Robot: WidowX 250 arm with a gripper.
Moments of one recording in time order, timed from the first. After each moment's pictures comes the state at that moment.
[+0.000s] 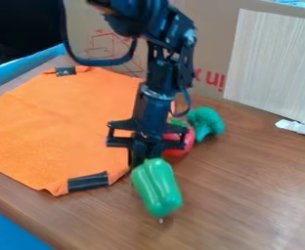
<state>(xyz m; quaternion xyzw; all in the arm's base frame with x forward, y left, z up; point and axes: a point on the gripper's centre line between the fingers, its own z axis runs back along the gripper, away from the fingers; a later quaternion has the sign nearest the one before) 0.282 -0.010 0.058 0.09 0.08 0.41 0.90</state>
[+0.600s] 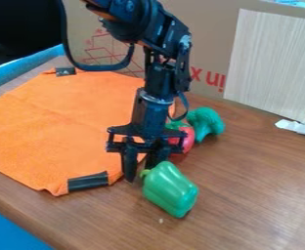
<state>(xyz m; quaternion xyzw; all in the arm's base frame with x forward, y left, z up) 0.283 -0.008 0.049 0.08 0.09 0.42 0.90</state>
